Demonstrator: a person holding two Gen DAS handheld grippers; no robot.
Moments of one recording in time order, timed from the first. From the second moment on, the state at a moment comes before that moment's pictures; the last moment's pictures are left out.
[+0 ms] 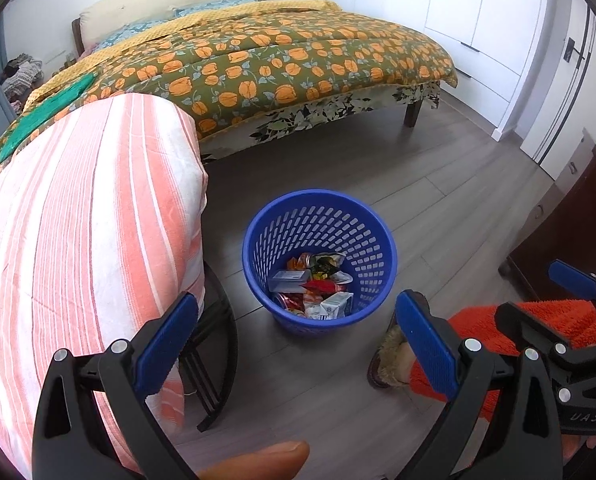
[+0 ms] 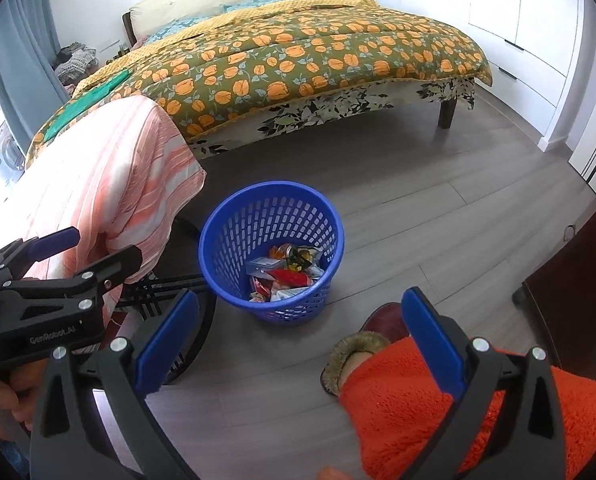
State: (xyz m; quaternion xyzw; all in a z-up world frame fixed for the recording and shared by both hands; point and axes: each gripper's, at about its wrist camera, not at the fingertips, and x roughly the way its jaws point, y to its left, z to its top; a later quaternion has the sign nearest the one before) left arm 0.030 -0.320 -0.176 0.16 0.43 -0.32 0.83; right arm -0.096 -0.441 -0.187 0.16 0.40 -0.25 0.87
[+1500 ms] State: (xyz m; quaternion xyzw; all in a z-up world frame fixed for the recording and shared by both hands) left arm 0.036 -0.313 -0.179 0.16 0.43 -0.31 0.83; right arm -0.095 -0.439 -0.188 0.16 0.40 -0.25 0.87
